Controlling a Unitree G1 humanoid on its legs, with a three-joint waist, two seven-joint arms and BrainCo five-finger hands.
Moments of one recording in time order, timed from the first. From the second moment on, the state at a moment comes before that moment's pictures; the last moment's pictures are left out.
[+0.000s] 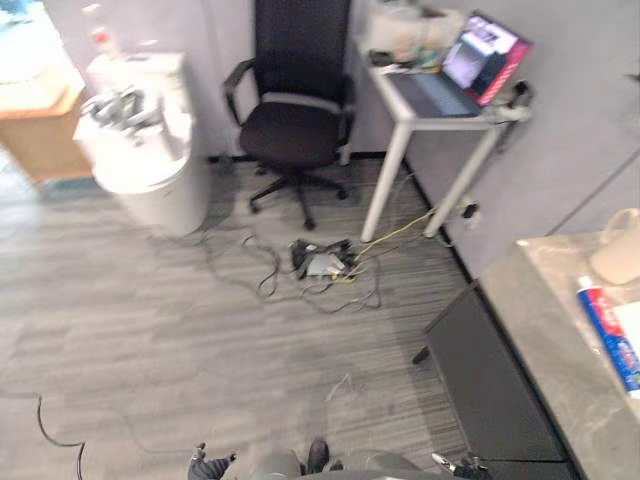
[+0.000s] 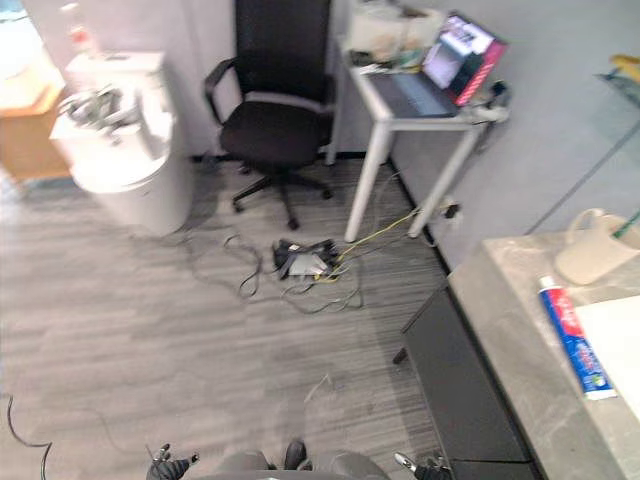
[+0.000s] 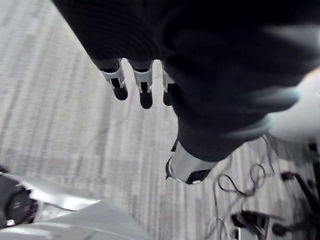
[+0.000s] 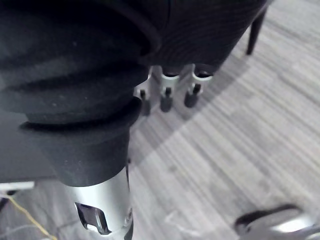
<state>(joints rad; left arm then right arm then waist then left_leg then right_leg) 0.20 0.01 0.42 0.95 0.13 -0.13 0.18 0.17 0.01 -0.35 1.00 0.08 -0.09 -0.05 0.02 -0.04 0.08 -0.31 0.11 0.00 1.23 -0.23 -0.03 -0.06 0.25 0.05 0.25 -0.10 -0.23</state>
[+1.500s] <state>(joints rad) 0.15 0.04 0.31 1.03 0.03 -0.16 0.17 0.14 -0.03 -0.45 1.14 0.11 -0.07 -0.07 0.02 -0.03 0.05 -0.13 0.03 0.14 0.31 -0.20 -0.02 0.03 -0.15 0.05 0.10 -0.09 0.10</state>
